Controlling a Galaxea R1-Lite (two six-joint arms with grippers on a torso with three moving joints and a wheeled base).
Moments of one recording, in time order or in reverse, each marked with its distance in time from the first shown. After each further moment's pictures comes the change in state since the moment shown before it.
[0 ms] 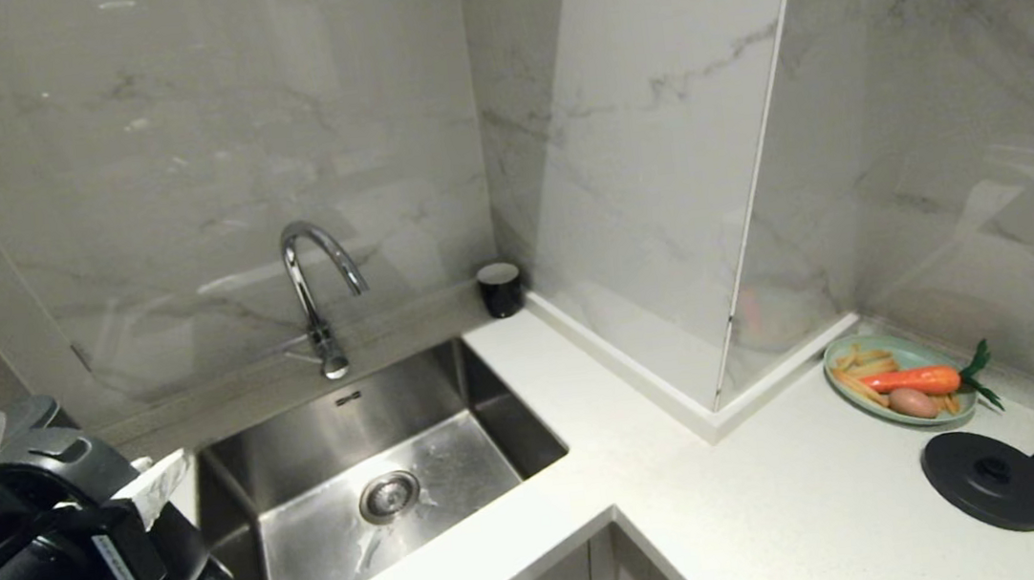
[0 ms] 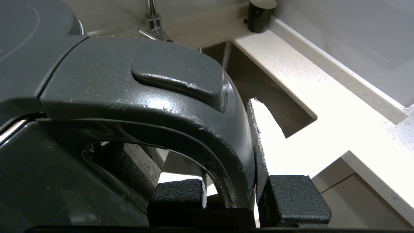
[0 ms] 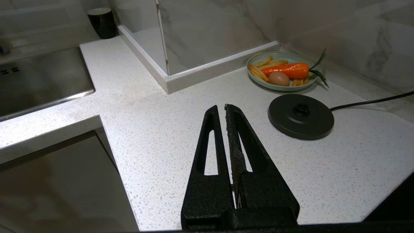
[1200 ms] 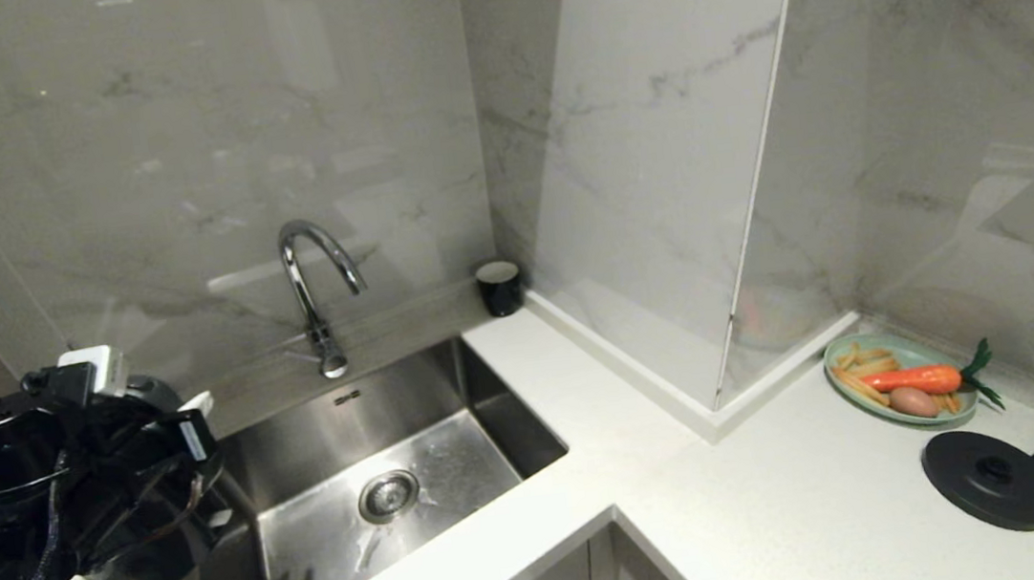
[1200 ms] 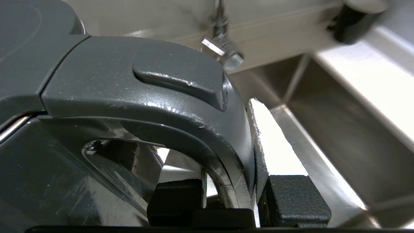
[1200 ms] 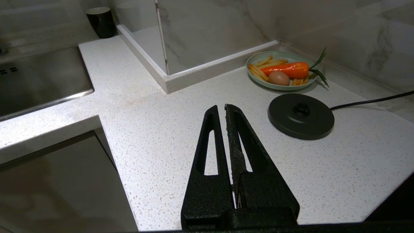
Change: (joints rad) left arm 0.353 0.796 -0.193 -0.598 -0.183 0.087; right arm 0.000 0.000 0.000 0.000 0.000 0.000
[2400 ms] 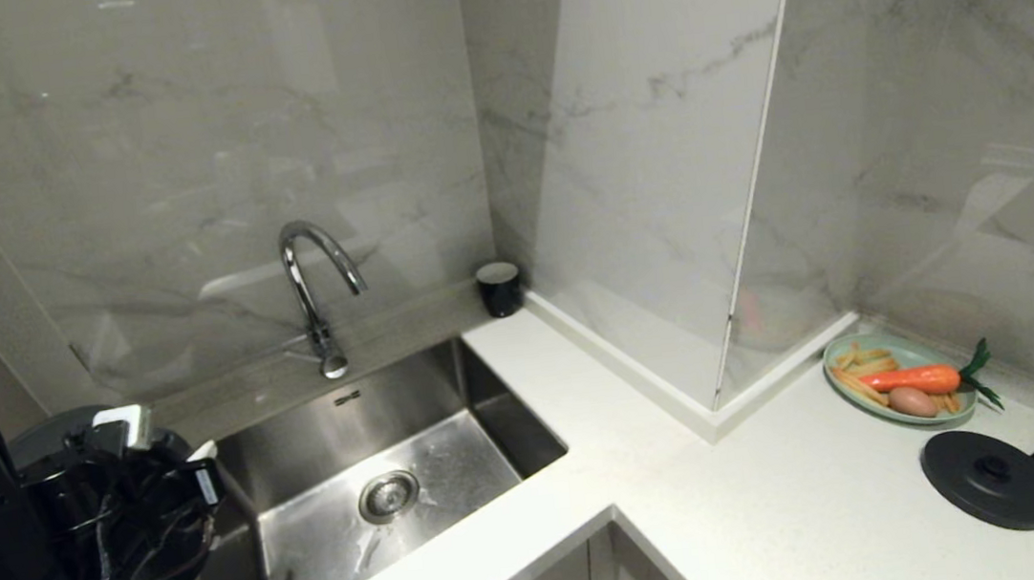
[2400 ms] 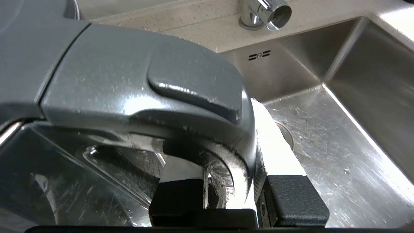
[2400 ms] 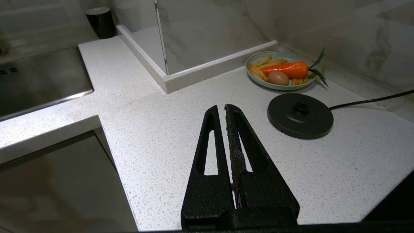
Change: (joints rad) left arm 0.092 0.327 0.023 -0.247 0.000 0.054; right arm 0.000 0.000 0.000 0.000 0.000 0.000
